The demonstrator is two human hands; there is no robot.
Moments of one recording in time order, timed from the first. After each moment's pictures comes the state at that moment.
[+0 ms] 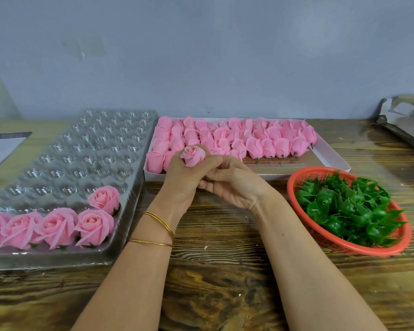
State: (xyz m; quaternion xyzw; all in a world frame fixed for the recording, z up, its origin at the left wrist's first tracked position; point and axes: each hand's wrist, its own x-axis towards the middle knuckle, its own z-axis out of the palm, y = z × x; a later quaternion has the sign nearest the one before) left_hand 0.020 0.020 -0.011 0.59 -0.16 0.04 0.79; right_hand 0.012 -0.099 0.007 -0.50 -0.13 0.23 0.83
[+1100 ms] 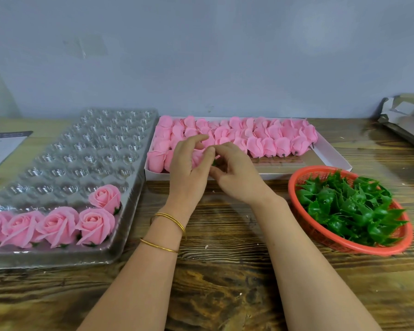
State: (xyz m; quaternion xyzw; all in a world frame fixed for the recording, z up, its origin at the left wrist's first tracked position) left_hand 0.016 0.014 -0.011 0.76 -0.11 0.25 0.59; right_hand 0.017 -0.104 0.004 -0.87 -0.19 -0.10 0.44
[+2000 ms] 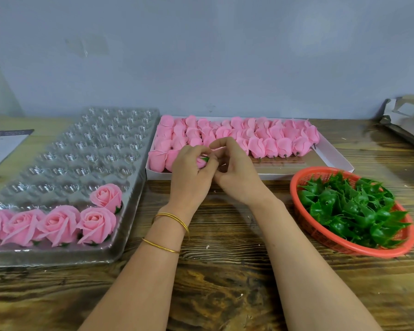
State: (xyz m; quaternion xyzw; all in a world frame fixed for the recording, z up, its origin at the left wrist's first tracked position) left_hand 0.019 0.014 -0.015 0.83 -0.08 0.27 0.48; right_hand 0.019 -0.100 -0.003 -0.81 -0.16 -0.09 0.56
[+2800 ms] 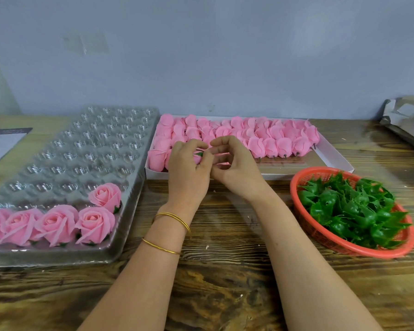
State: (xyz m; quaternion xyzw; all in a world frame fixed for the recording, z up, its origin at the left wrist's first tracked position) left_hand 0.015 0.013 -0.004 0.83 -0.04 0.29 0.48; right_hand 0.017 -0.098 0.005 -0.76 -0.12 -0.06 0.64
